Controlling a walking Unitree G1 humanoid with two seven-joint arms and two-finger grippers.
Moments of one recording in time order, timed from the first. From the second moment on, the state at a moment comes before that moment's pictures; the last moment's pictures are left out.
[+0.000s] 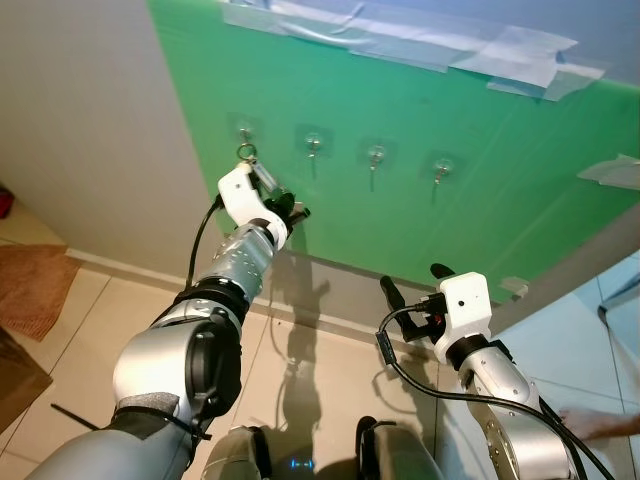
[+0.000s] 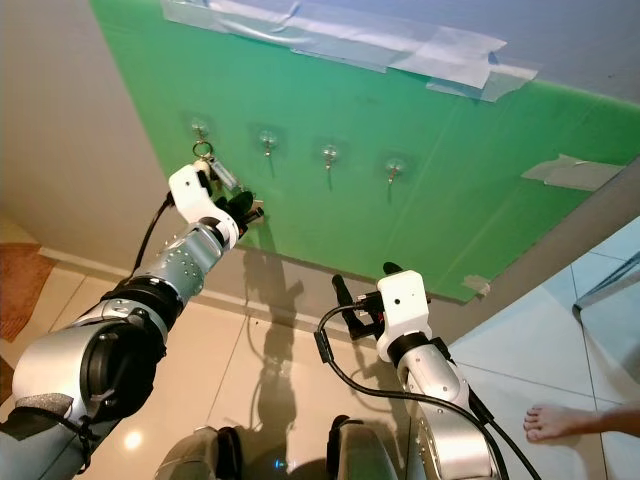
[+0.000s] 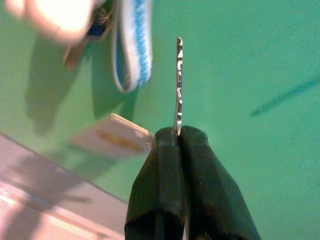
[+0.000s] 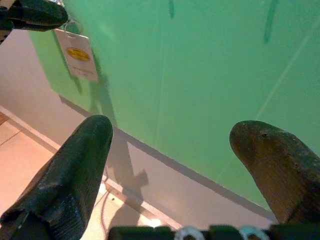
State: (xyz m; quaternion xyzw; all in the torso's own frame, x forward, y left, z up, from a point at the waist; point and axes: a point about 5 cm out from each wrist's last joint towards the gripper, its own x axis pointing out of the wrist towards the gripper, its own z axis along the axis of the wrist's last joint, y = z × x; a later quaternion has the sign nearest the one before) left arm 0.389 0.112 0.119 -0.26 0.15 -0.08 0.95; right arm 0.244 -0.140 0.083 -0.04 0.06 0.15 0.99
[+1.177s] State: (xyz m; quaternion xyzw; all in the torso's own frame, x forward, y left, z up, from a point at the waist) left arm 0.396 0.071 0.162 0.15 0.00 -0.20 0.97; right arm 0.243 -0.139 0.082 -0.03 0.06 0.15 0.99
